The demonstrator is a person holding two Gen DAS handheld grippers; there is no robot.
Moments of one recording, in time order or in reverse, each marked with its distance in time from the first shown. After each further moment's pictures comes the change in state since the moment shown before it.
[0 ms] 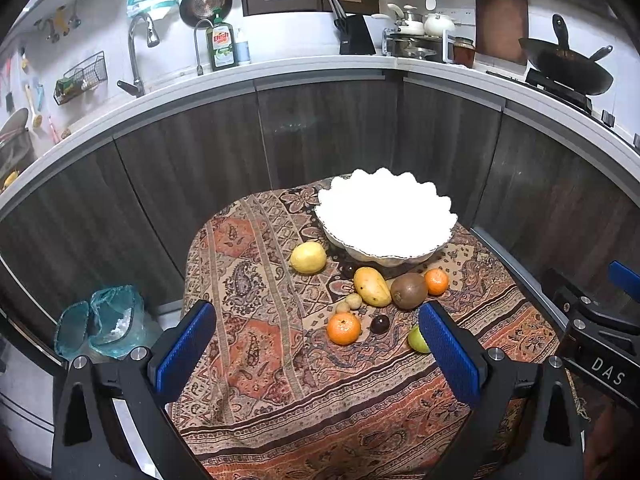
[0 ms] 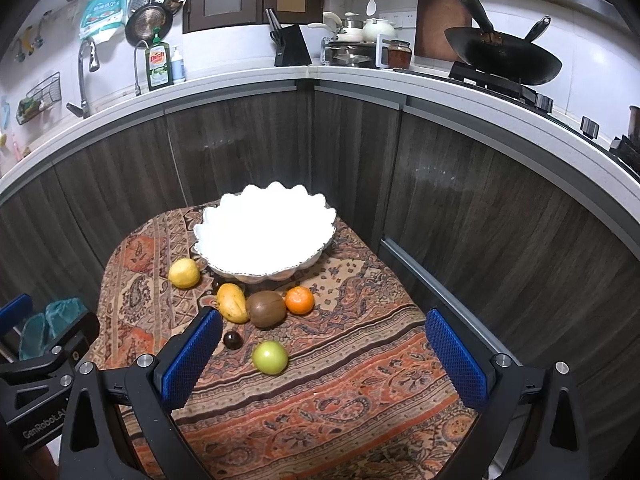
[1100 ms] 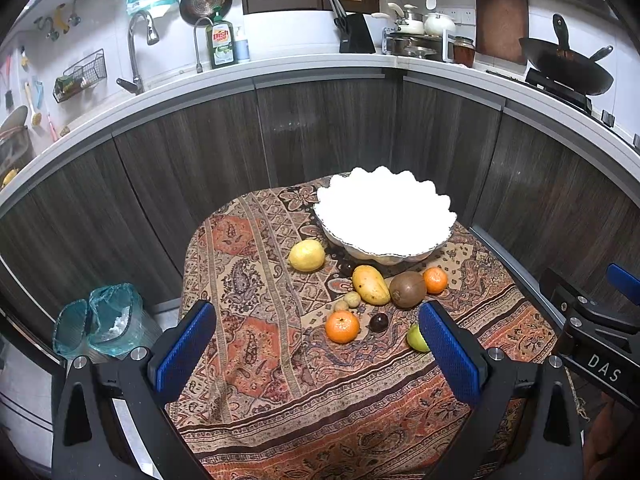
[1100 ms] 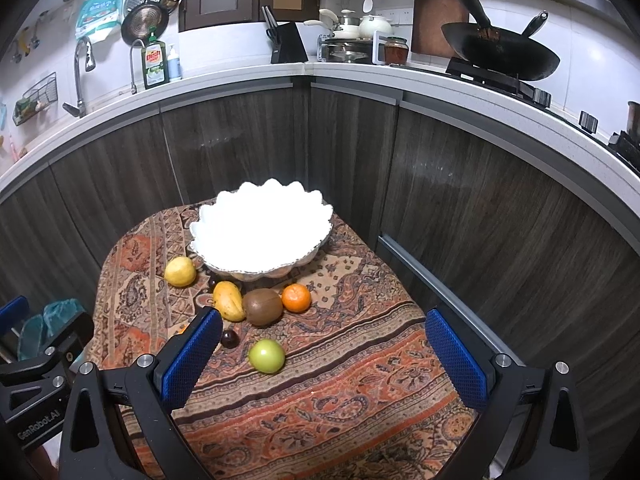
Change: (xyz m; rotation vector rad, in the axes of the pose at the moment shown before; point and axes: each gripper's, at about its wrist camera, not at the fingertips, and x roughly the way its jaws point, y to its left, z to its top) left arm 0.001 0.001 0.000 -0.003 0.003 -0.005; right arm 0.004 -0.003 -0.001 0.010 0.009 -0.009
